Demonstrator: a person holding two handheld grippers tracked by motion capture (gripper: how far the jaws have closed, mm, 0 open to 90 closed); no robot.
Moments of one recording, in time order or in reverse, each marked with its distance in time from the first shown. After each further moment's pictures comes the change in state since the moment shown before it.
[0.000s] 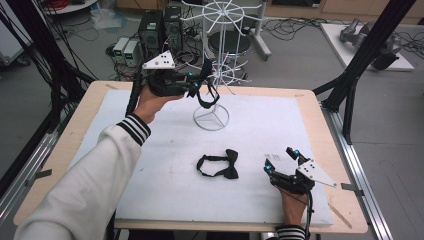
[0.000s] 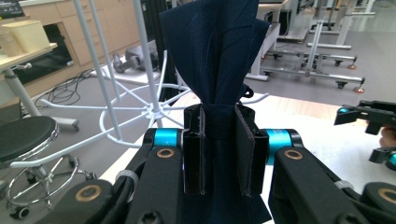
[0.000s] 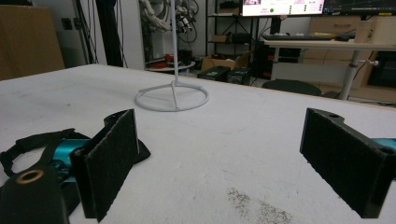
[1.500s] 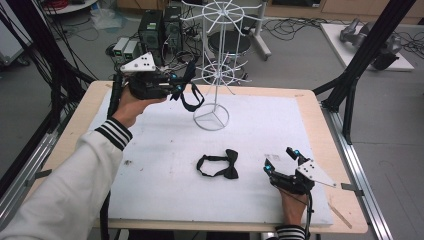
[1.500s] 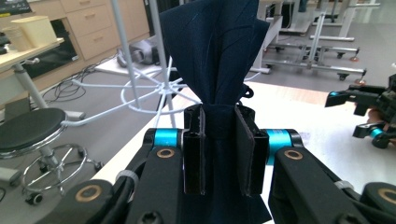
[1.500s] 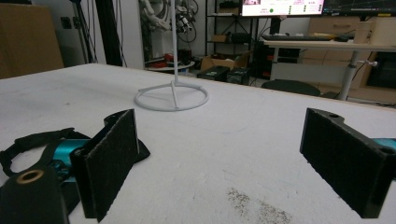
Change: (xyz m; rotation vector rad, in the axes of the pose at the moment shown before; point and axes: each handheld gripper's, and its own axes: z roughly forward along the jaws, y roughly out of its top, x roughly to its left) left arm -0.002 -0.002 -0.046 0.007 -0.006 0.007; right arm 0.000 0.000 0.000 -0.003 -0.004 -0.006
